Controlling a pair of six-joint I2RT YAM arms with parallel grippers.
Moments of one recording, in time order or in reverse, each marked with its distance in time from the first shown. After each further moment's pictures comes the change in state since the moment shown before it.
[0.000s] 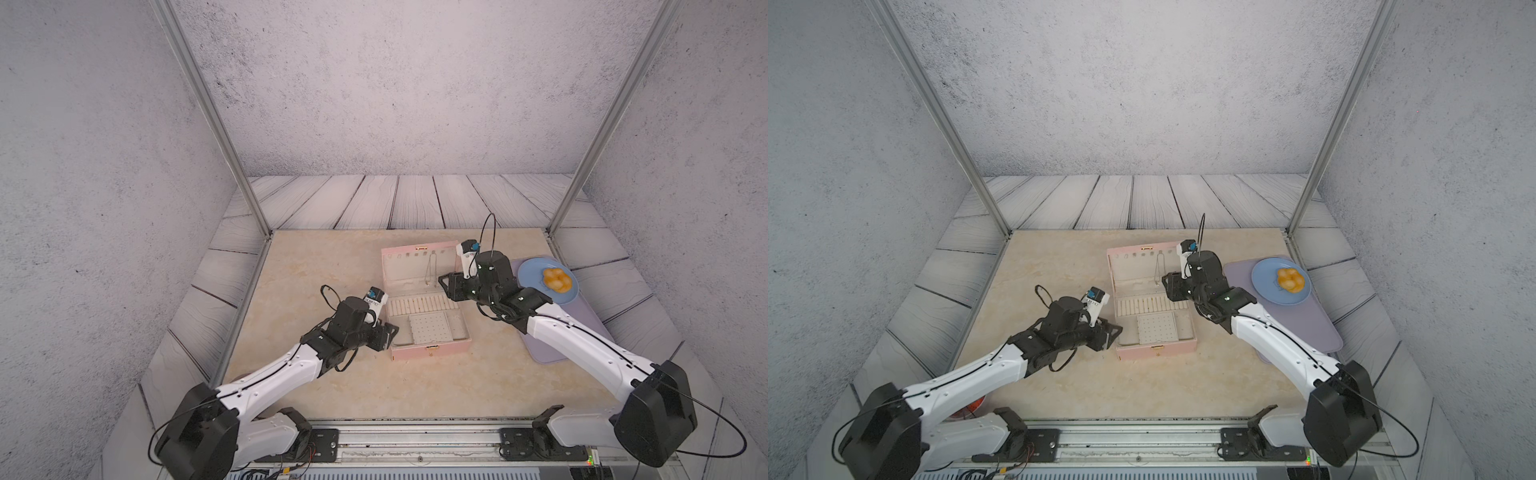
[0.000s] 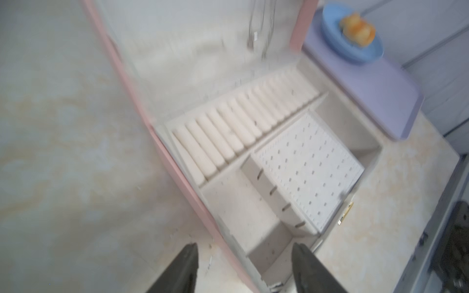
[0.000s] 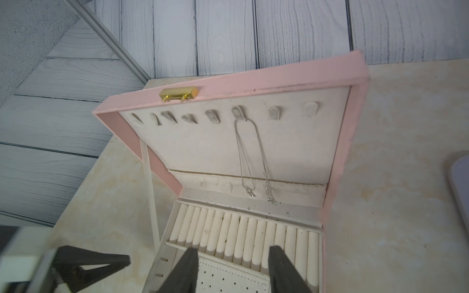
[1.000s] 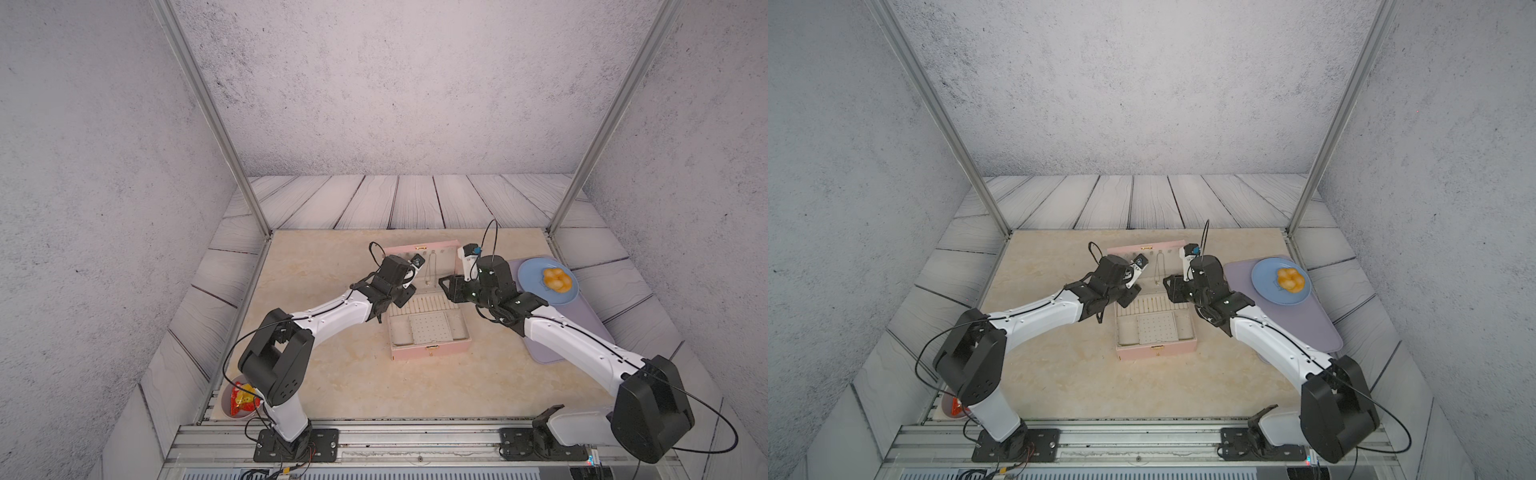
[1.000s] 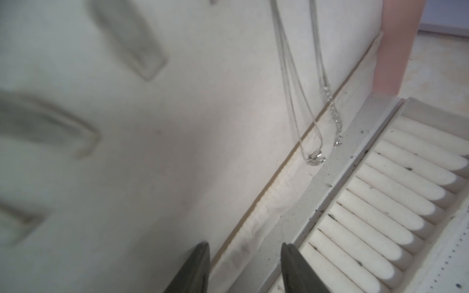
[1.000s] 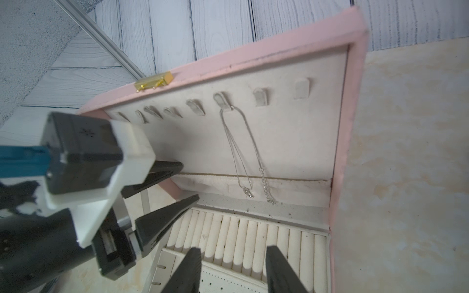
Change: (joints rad) left arm -0.030 0.631 0.557 -0.058 -0.275 0.477; right arm -0.034 0.018 -0.074 0.113 -0.051 0.024
